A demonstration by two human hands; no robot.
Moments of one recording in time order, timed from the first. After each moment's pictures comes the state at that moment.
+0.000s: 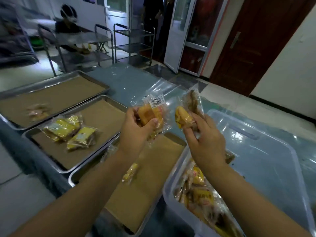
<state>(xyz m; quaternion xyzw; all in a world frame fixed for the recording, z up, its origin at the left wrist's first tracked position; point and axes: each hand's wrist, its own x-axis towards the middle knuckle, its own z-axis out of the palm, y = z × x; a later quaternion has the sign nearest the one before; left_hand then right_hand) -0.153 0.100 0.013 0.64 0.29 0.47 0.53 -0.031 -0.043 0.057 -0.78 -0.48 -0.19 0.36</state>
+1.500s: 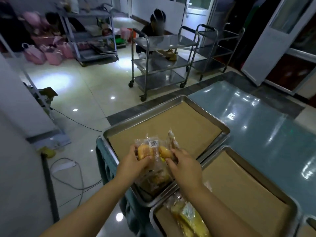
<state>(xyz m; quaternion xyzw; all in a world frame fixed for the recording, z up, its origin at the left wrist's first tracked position) -0.499 0.666 -0.109 0.60 0.58 0.28 0.47 -0.326 0.600 -0.086 -0.77 -0.59 0.10 0.23</state>
